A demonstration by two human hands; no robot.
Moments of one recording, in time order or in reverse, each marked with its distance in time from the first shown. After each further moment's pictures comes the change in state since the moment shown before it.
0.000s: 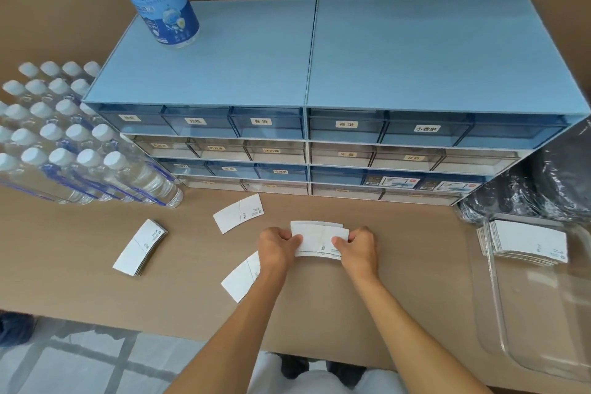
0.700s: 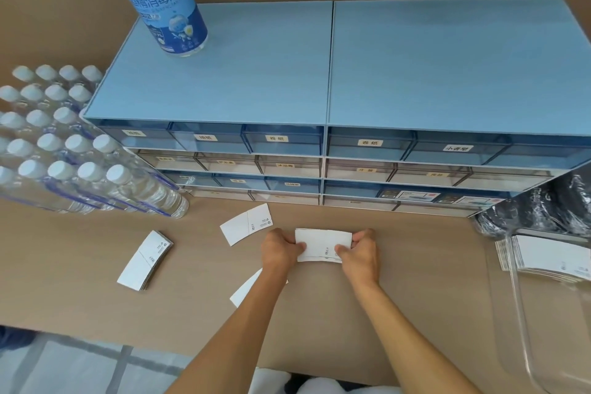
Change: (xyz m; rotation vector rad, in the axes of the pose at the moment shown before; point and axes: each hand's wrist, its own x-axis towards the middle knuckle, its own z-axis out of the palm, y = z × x) left_hand 0.034 0.018 -0.014 0.181 -0.089 -0.058; right_hand 0.011 -0.019 0.028 0.037 0.026 0.087
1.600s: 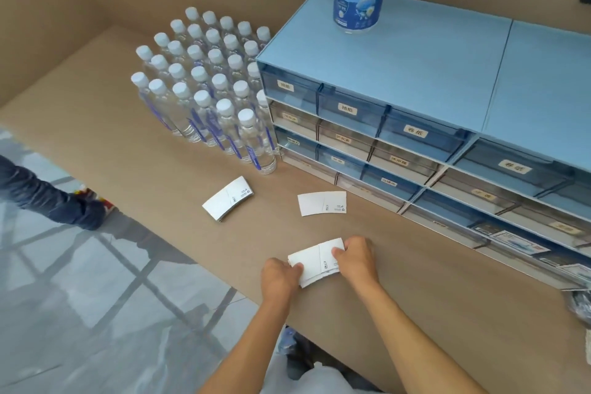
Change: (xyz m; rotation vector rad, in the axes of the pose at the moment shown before) left_hand -0.048 -0.128 -0.060 -0.404 0.256 -0.293; right_hand -0.061 -0.031 0.088 -0.464 -0.371 -0.358
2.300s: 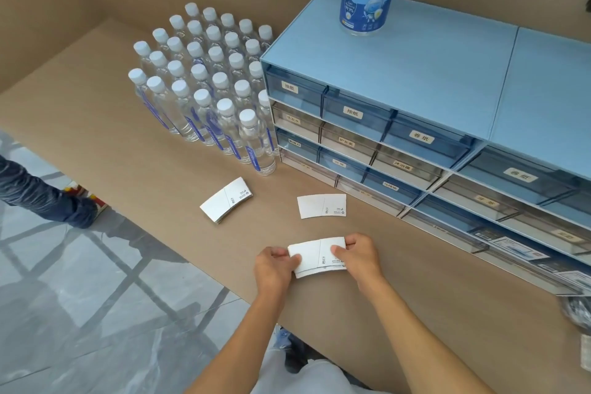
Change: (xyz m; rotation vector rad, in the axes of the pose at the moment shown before) left_hand 0.018 0.007 -0.005 -0.288 -0.002 -0.010; right_hand 0.011 0.001 -0.002 0.344 -0.074 0.076
